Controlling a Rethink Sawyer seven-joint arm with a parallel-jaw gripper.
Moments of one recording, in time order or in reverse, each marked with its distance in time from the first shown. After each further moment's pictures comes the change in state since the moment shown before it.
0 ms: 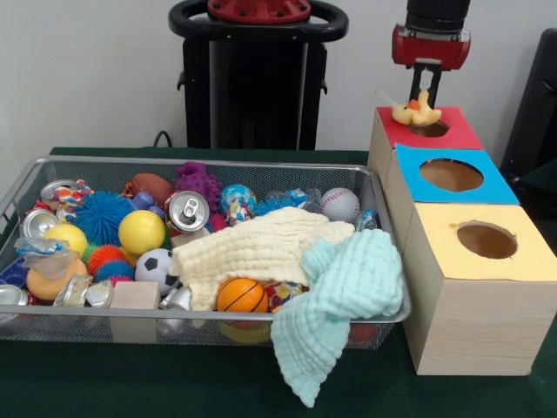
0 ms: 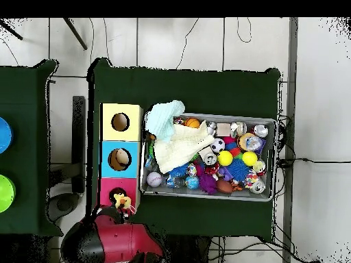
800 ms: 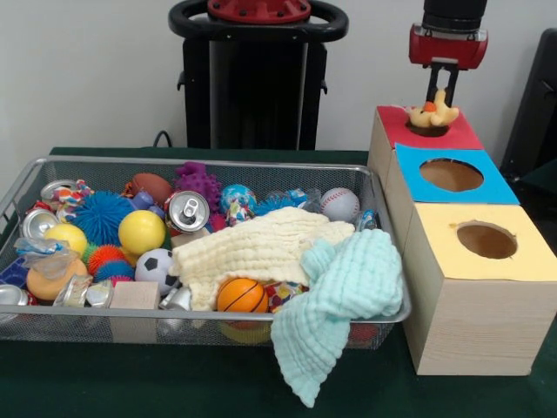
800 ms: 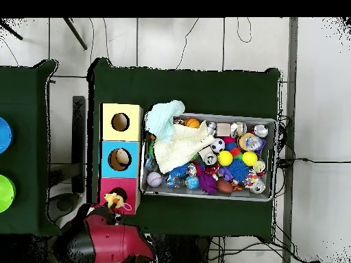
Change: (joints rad) arm 0.056 0.006 -0.007 -0.002 0.113 0.000 0.000
